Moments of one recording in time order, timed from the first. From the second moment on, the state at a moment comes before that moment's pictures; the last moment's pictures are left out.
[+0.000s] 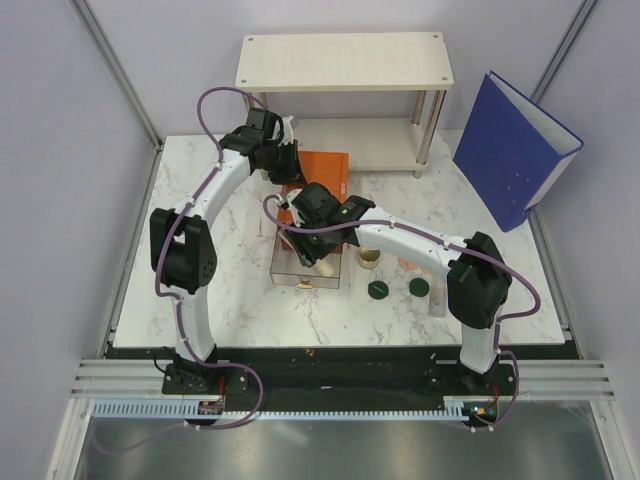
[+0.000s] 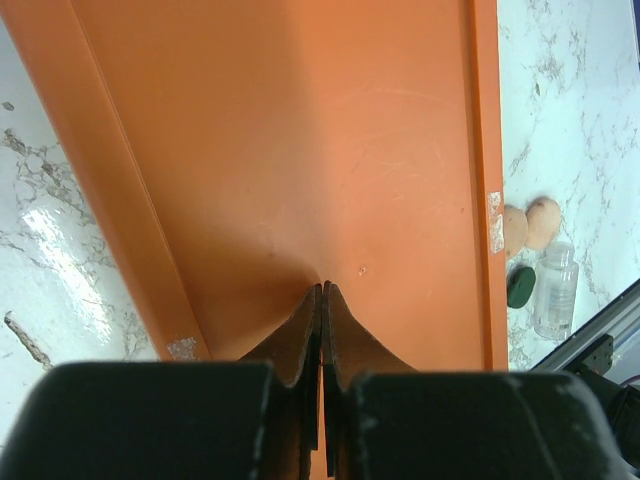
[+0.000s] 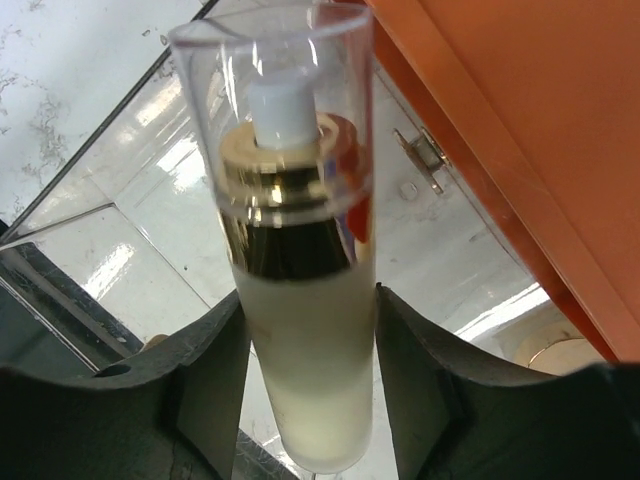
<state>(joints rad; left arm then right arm) -0.31 2.02 1.86 -0.74 0.40 -0.28 0.90 1.89 1.61 -0.71 -0.05 0.16</state>
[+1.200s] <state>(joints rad) -0.30 2.03 1.87 -0.74 0.40 -0.28 0.40 1.42 1.21 -0.71 0.14 0.38</state>
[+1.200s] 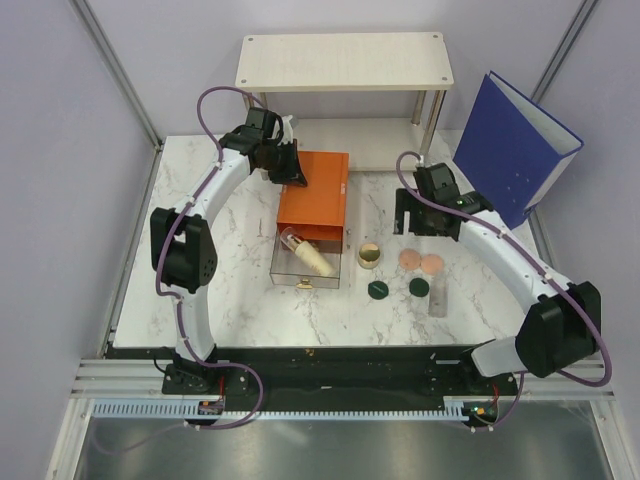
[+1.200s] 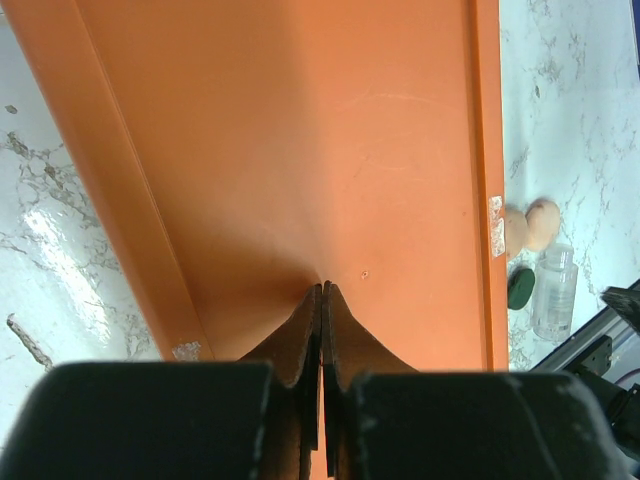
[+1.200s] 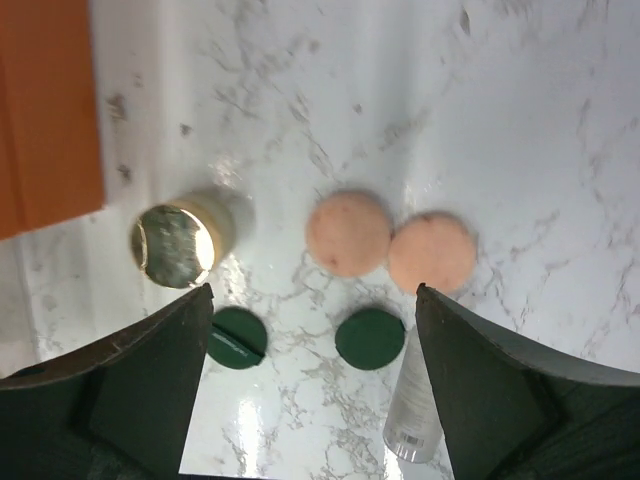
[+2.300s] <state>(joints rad) -0.30 2.04 1.87 -0.74 0.43 -0.26 0.30 1.38 0.78 -0.84 0.12 0.53</state>
